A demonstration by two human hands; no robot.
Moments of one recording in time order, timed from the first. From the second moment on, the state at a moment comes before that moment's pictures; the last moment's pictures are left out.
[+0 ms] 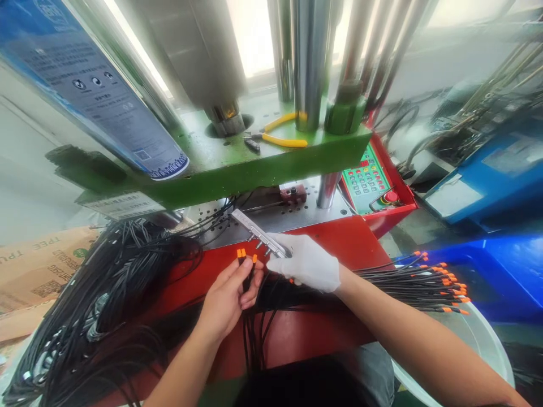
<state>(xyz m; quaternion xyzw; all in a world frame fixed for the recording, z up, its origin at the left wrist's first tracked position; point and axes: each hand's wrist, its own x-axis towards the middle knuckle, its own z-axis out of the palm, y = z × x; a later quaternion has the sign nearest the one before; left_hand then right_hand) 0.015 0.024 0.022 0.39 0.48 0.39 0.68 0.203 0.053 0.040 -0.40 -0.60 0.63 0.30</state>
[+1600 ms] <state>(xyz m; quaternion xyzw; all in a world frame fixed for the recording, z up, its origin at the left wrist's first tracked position) 0.005 0.023 0.019 0.48 0.48 0.38 0.63 0.202 0.054 0.040 -0.41 -0.58 0.64 0.29</state>
